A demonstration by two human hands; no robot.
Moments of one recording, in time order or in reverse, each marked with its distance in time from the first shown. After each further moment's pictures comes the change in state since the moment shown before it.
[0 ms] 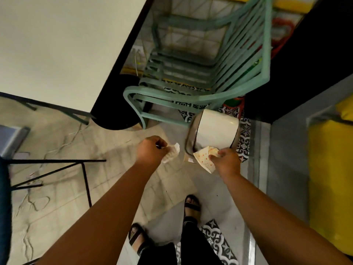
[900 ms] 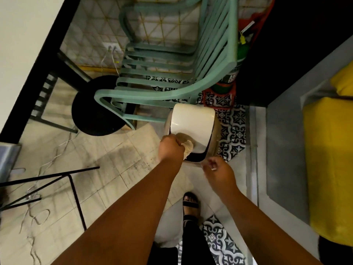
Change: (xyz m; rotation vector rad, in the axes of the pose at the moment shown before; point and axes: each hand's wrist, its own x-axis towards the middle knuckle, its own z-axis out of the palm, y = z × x) left_hand 0.037 0.071 0.158 0.225 -0.034 -0.038; right_hand 0.018 0.072 -0.028 0.203 -0.202 -0.057
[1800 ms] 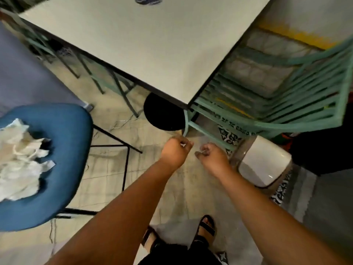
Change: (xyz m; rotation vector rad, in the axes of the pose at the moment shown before) left_hand -0.061 -0.136 -0.160 -0.361 0.121 0.000; right_hand -0.058 -0.156 0.132 -0.308 -0.311 -0.289
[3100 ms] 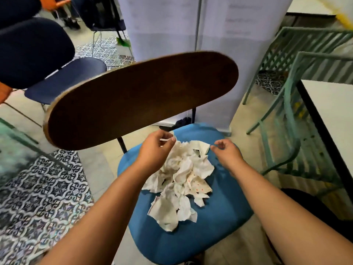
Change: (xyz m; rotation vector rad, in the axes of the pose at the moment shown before) left_hand -0.128 -0.294 -0.476 -0.403 1.089 -0.527; right_hand 0.006 -0.449 0.464 -0.344 -0.690 -0.641
